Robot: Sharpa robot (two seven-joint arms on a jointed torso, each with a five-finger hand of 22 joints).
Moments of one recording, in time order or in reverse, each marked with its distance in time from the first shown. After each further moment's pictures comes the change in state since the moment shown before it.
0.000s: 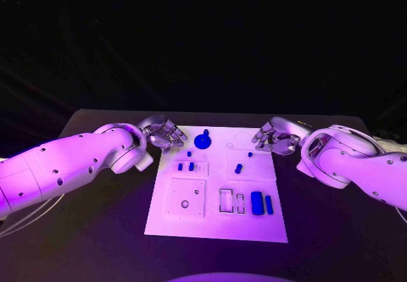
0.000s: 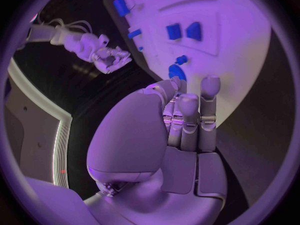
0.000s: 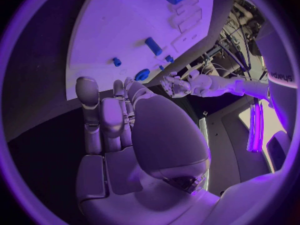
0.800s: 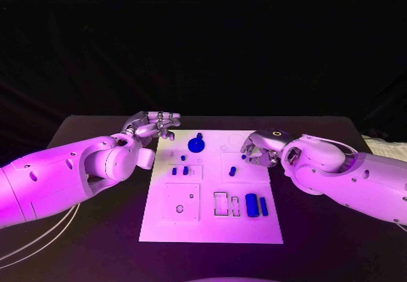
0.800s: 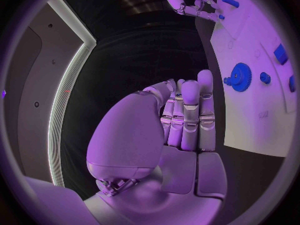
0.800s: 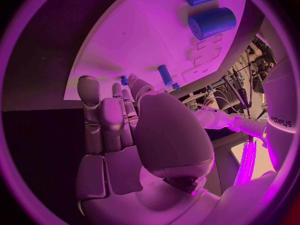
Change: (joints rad) left arm -0.007 -0.035 -0.017 0.080 0.713 -0.105 0.343; left_hand -0.085 0.015 -0.051 0.026 0.000 0.000 0.000 0.005 -0.006 -0.017 -0.001 0.027 0.019 -0.043 0.000 -0.072 -0.107 0.015 -0.059 0.009 -0.139 -0.091; right arm -0.039 0.067 -0.005 -0.021 -0.339 0.060 -0.080; right_hand -0.029 -0.037 0.065 0.026 -0.099 -0.040 0.015 -0.066 -0.010 -0.039 0.027 -0.100 -0.133 0.003 0.011 0.000 -0.010 0.000 0.004 0.003 -0.009 -0.016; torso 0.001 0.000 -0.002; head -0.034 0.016
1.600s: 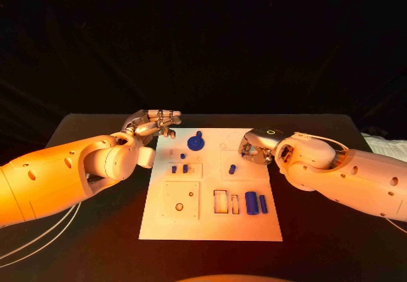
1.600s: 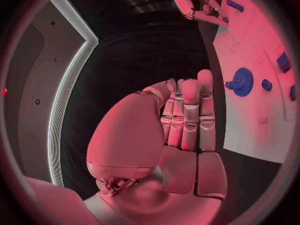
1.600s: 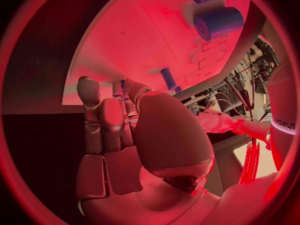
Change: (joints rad) left arm -0.001 -0.001 -0.001 0.015 0.018 0.003 0.012; left_hand 0.000 0.000 -0.013 -0.018 0.000 -0.015 0.007 0.000 -0.005 -0.019 0.004 0.012 0.007 -0.011 0.002 -0.012 -0.024 0.000 0.000 0.000 -0.018 -0.013; right arm -0.010 0.046 0.006 -0.043 -0.010 0.037 -0.019; right_hand 0.005 0.005 0.117 -0.023 -0.018 0.054 -0.018 0.014 0.012 0.058 -0.022 0.006 -0.054 0.000 0.000 0.017 0.007 0.000 0.007 0.000 0.000 0.012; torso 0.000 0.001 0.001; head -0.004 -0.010
